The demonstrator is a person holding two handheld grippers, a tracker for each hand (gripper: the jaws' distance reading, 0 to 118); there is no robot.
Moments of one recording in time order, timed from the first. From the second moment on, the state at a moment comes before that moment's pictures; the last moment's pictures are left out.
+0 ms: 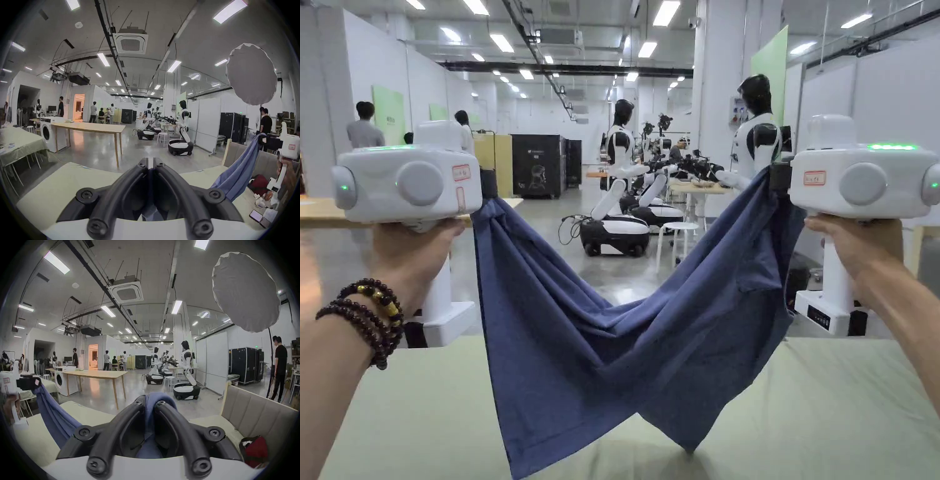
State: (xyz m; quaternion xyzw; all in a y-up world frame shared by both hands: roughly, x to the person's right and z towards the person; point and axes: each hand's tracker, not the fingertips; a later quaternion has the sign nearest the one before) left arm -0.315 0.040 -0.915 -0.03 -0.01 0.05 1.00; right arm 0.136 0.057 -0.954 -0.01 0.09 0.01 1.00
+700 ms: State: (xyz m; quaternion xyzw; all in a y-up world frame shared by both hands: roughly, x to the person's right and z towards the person) left arm -0.316 -0.129 -0.899 -0.15 -0.03 0.06 0.99; right arm 0.174 -0.091 -0.931 -0.11 0.10 0.00 0.99
